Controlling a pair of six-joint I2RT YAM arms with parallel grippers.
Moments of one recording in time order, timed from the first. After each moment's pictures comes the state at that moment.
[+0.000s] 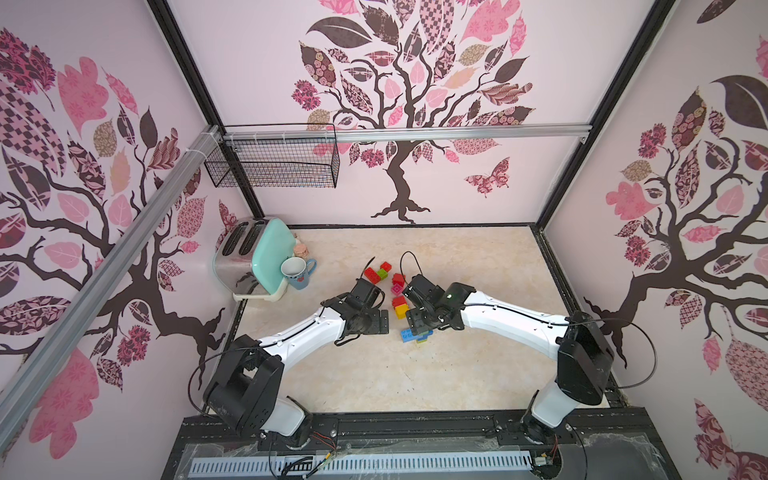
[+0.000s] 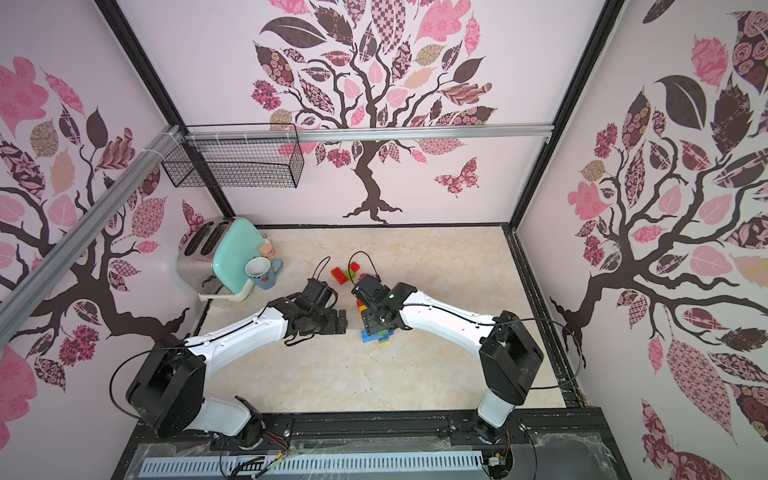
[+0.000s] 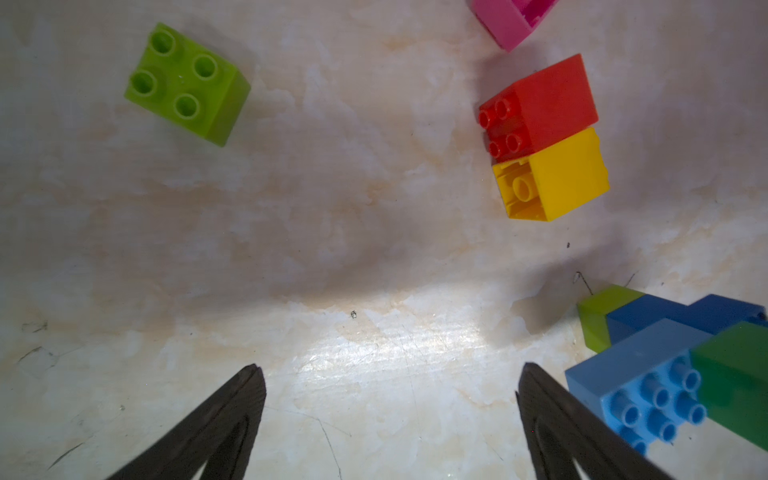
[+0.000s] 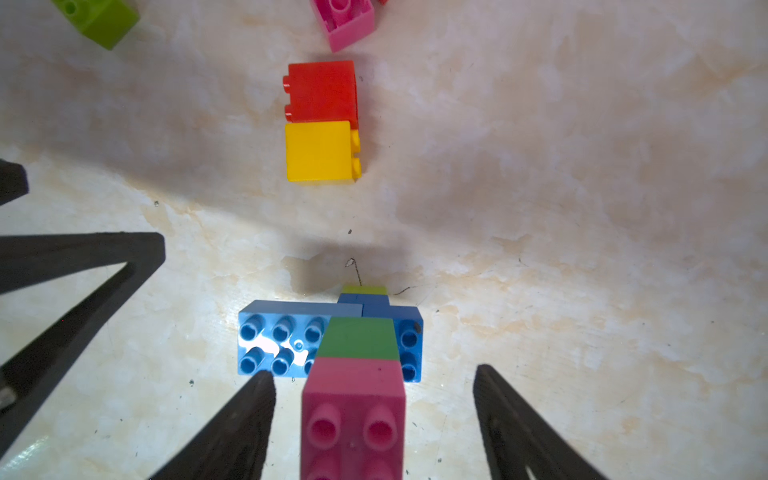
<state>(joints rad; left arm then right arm) -0.60 1.45 0.89 -0.57 -0.06 -0.55 0.89 1.65 1.29 -0.80 0.21 0.51</state>
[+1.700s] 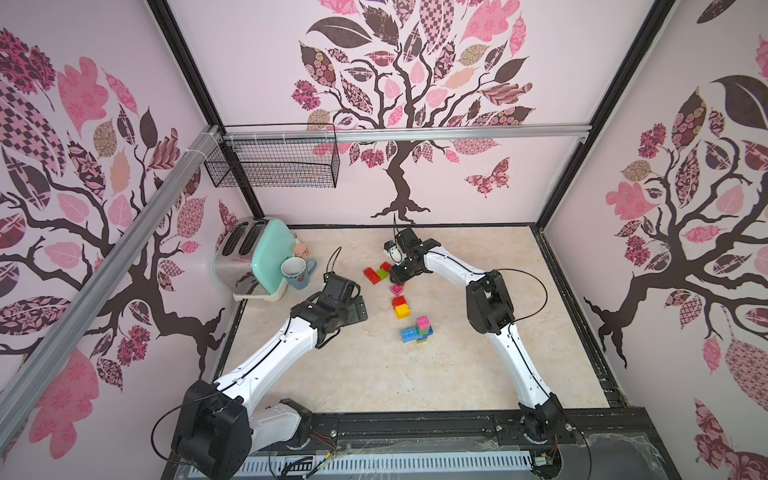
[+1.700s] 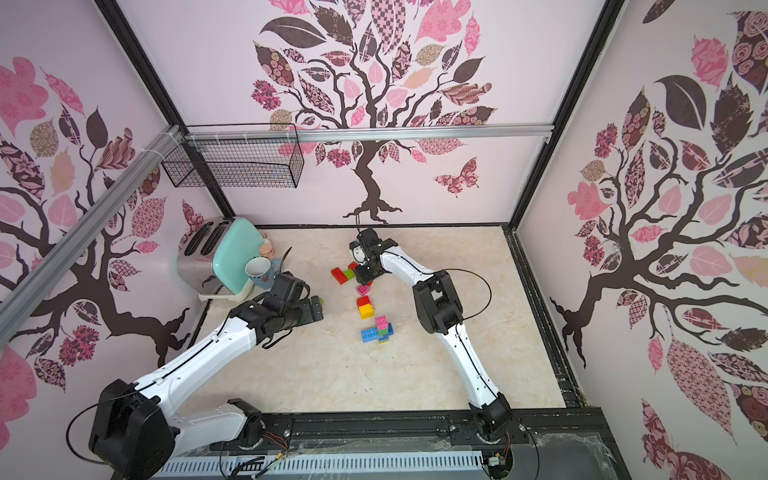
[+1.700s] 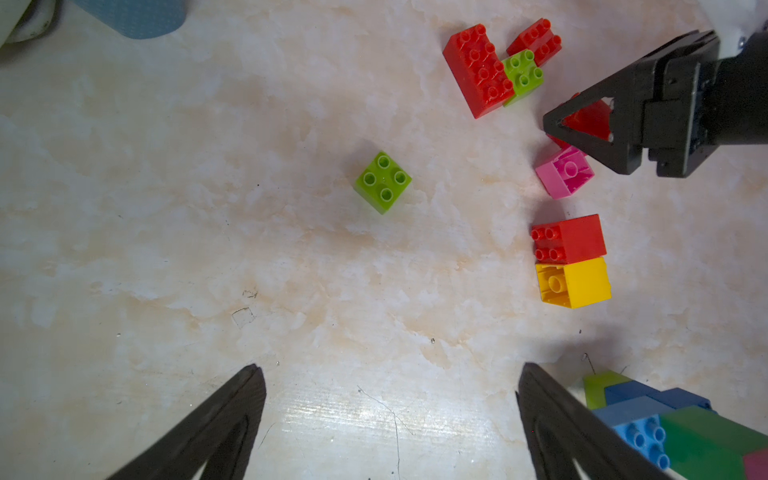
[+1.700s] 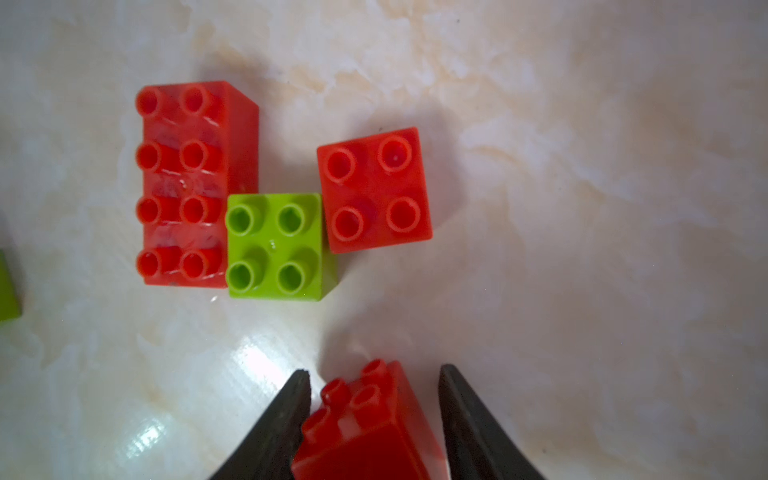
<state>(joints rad) -0.47 1.22 0.87 -0.64 -0.19 -0.63 0.56 2.55 2.24 -0.80 -0.15 -0.07</state>
